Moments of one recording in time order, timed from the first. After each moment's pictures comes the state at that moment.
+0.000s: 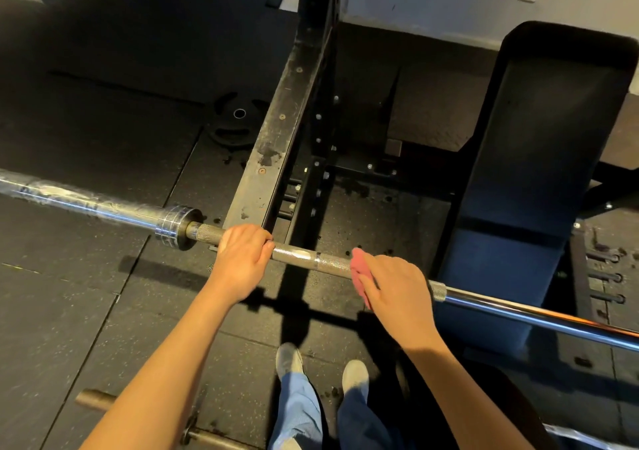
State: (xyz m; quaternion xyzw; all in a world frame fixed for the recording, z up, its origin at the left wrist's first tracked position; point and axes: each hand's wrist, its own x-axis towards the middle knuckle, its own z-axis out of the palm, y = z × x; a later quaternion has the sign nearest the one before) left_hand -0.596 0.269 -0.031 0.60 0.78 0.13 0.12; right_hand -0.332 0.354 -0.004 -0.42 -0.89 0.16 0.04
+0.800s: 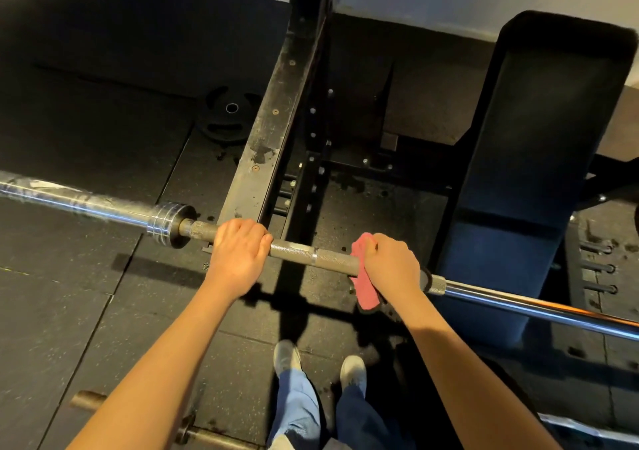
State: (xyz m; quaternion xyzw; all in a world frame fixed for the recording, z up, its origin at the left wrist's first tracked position) left_hand -0.594 0.274 -0.039 0.60 0.78 0.15 0.07; right_hand -0.366 0.387 0.000 -0.59 -0.75 0.29 -0.08
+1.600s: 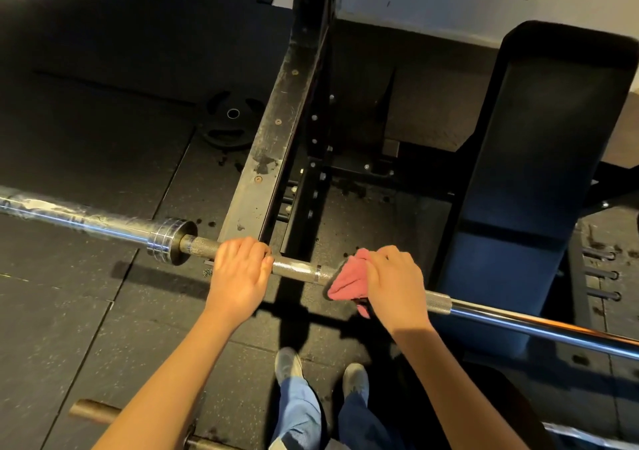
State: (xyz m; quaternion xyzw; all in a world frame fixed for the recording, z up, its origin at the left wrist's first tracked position) left_hand -0.588 0.261 -0.044 0.59 0.79 0.14 0.07; right_hand -0.355 0.367 -0.007 -0.53 -0.82 0.22 0.03
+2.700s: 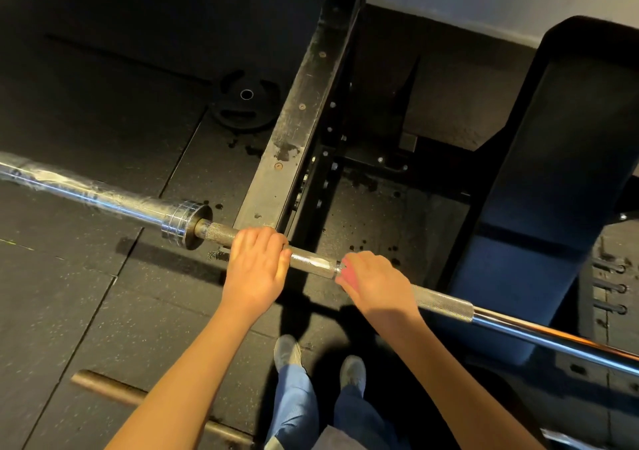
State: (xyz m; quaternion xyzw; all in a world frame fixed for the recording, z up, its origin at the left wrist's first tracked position) left_hand -0.585 0.260 -0.044 0.58 0.80 0.14 0.06; right_hand -0.393 0.359 -0.005 -0.39 -0.89 0.22 -0.11
